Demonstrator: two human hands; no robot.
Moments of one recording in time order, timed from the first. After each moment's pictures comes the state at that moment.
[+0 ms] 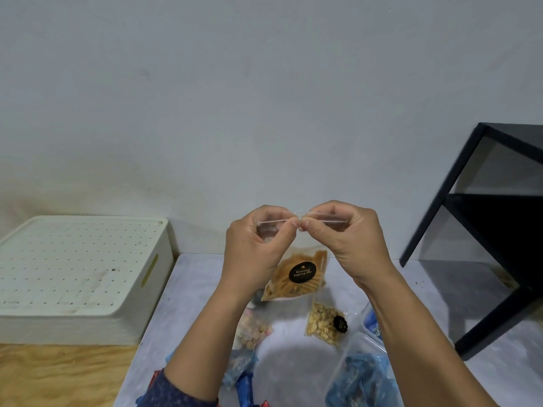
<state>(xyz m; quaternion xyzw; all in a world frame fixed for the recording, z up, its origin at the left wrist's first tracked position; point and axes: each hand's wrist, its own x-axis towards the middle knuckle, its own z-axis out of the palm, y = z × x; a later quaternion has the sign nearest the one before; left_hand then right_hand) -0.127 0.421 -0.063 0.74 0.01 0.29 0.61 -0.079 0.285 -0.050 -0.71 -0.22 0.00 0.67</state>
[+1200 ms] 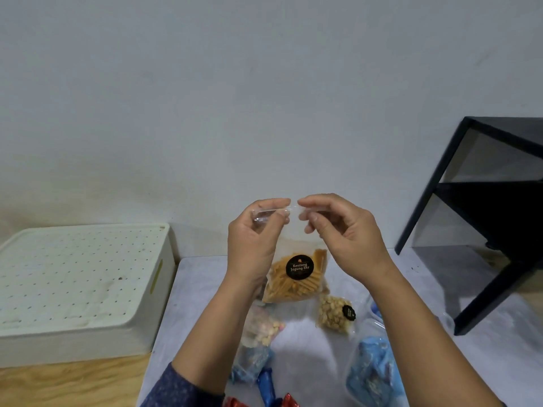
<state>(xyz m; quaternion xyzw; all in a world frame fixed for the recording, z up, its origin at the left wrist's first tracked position) -0.137 0.455 -0.063 0.64 0.03 0.24 0.72 -0.103 0.317 -0.056 -0.74 -0.30 -0.10 0.59</state>
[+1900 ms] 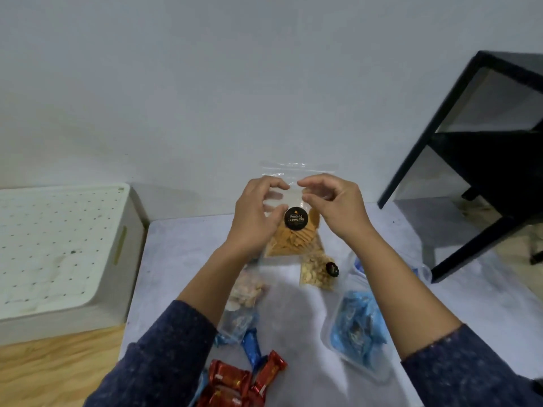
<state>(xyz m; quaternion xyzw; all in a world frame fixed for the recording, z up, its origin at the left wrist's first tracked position) -0.067 0.467 -0.154 0.81 -0.08 0.16 0.55 -0.036 0.309 -0.130 -0.81 -0.14 -0.05 0.56</state>
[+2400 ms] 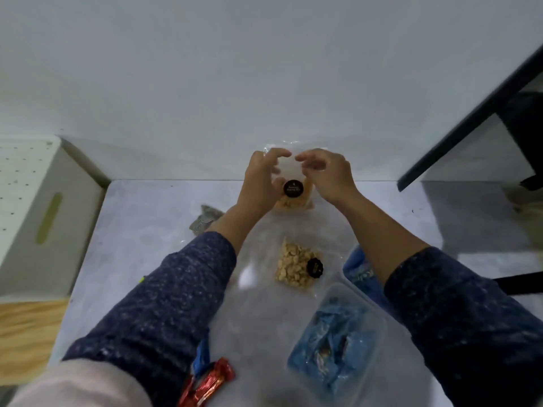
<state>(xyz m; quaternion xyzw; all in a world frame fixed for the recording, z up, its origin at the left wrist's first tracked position) 0.083 0.405 -0.279 0.89 0.03 0.13 0.43 0.128 0.262 -0.252 -0.87 -0.11 0.06 0.48</state>
